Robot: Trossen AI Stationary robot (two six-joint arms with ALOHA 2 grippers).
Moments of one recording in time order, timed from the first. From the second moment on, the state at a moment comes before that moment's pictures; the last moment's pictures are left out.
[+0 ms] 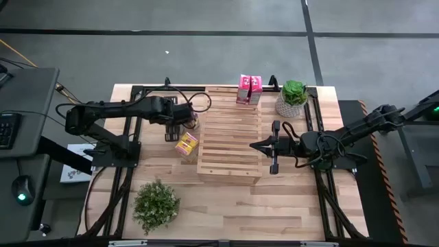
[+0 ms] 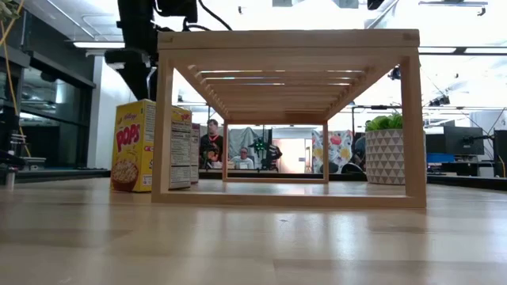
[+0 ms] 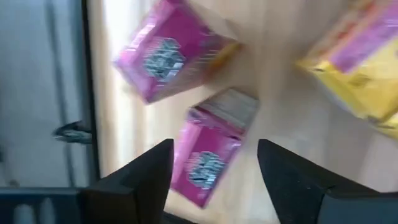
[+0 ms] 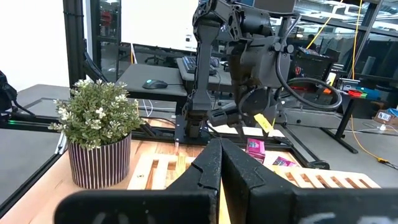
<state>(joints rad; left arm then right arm) 0.21 1.41 1.18 -1.17 -0.36 0.19 0.34 1.01 0.62 0.41 0.41 -0.16</state>
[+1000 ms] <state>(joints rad) 0.26 1.41 1.18 -1.20 -0.26 0.29 0.34 1.01 0.62 0.41 0.41 -0.15</state>
